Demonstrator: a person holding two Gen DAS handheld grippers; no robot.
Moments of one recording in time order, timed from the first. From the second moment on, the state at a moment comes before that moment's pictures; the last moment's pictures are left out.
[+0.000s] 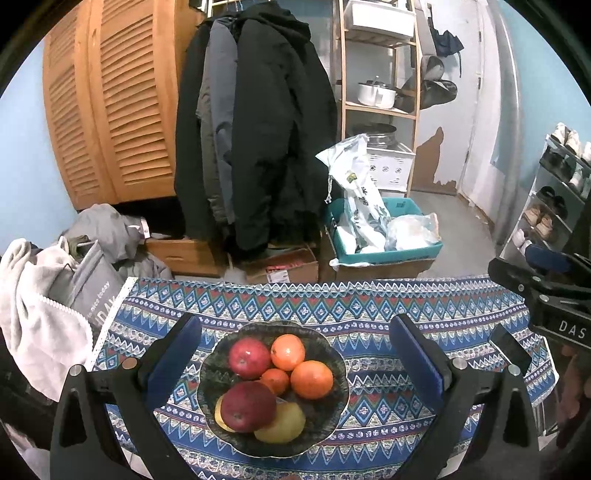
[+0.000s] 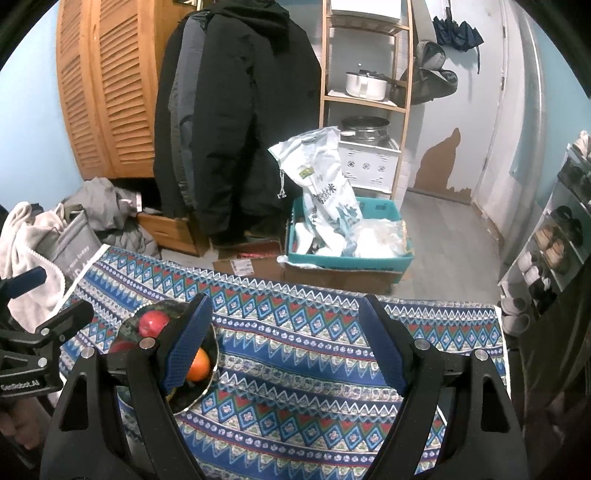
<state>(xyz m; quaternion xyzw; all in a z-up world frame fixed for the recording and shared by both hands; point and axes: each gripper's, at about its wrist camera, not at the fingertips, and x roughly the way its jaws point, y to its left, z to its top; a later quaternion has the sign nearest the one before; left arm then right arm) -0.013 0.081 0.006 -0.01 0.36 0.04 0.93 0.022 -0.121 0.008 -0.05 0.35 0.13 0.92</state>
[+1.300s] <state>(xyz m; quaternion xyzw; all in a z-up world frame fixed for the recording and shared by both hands) -0.010 0.082 0.004 -0.02 0.36 0.04 0.93 0.019 -0.121 0.006 -0.06 0.36 0.13 0.92</state>
